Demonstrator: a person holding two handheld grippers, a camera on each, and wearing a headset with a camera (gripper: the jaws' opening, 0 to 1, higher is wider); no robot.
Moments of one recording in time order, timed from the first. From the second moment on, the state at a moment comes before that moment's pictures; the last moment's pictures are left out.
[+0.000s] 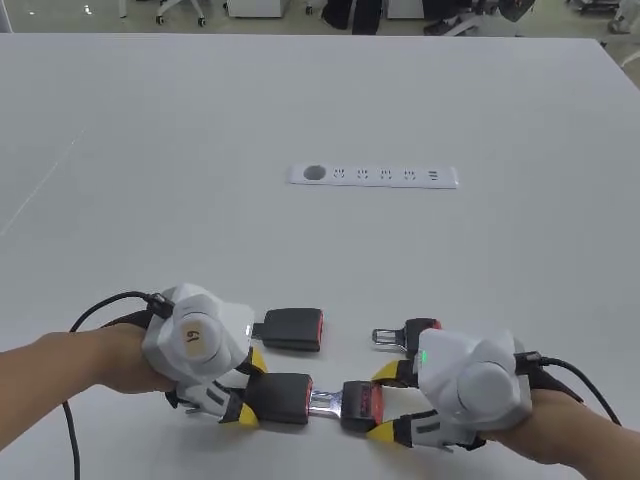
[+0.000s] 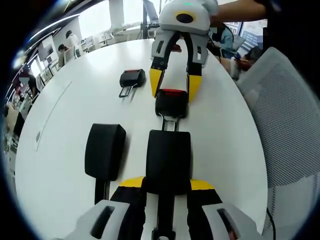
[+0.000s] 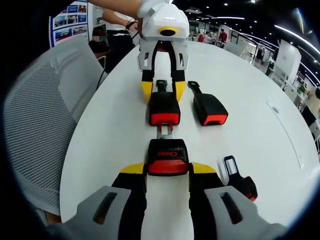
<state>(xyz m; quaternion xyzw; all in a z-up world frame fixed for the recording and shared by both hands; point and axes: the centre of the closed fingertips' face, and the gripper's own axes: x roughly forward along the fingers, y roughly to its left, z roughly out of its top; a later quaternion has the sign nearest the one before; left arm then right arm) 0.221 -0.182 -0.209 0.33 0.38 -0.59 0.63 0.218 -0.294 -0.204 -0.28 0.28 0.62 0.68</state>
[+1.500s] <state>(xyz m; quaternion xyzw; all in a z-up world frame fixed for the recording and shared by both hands) 0.221 -0.181 -0.211 0.33 0.38 -0.59 0.63 0.219 -0.284 -0.205 -0.28 0.27 0.62 0.68</state>
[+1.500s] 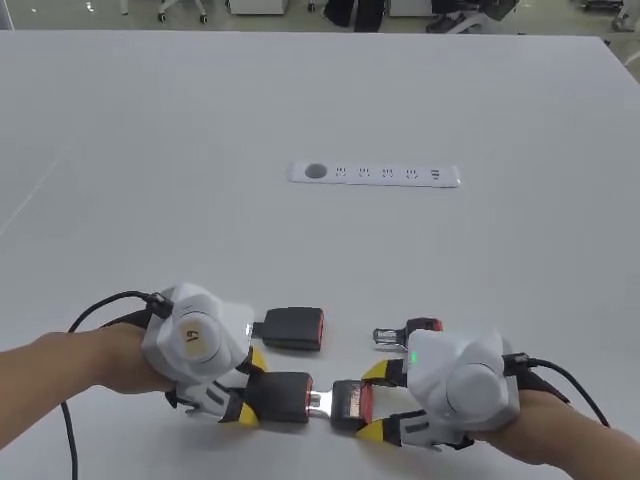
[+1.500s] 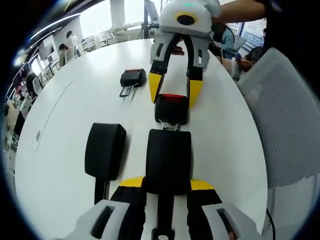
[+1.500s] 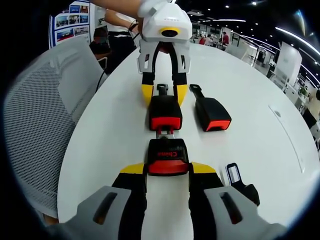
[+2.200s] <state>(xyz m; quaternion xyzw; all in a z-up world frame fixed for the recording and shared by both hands) 0.222 -0.181 -0.210 0.33 0.38 -0.59 0.63 0.219 -0.280 -0.206 -0.28 0.27 0.62 0.68</state>
